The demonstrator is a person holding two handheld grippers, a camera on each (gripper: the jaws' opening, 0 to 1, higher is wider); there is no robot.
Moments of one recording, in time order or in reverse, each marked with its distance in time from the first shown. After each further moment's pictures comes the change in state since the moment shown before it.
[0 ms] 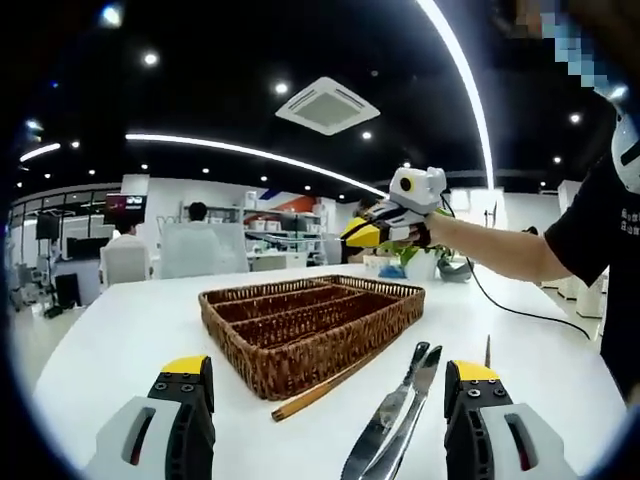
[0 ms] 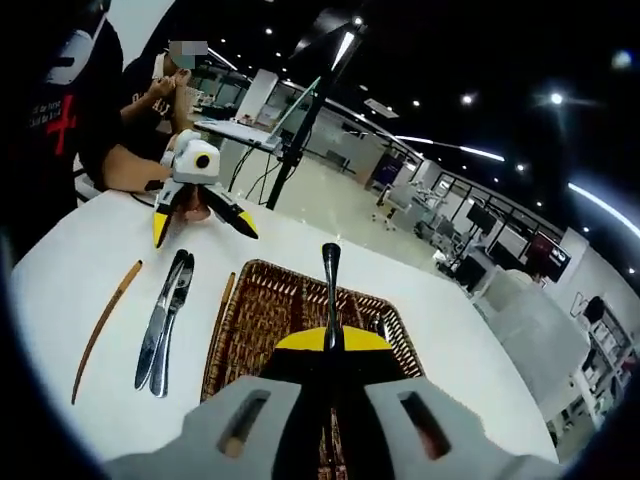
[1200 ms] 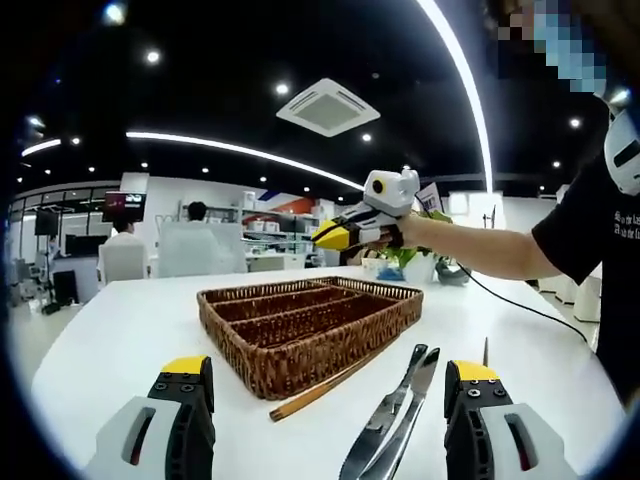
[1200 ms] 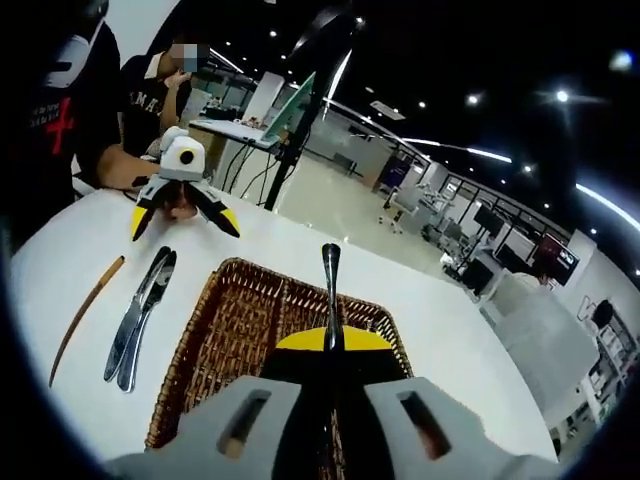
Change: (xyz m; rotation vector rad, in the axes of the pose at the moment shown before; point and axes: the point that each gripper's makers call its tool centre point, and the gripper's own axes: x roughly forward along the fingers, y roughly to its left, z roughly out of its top) left arm -0.002 0.002 0.000 -0.022 -0.016 0.002; right arm 0.030 -0.020 -0.011 -0.002 -0.008 0.036
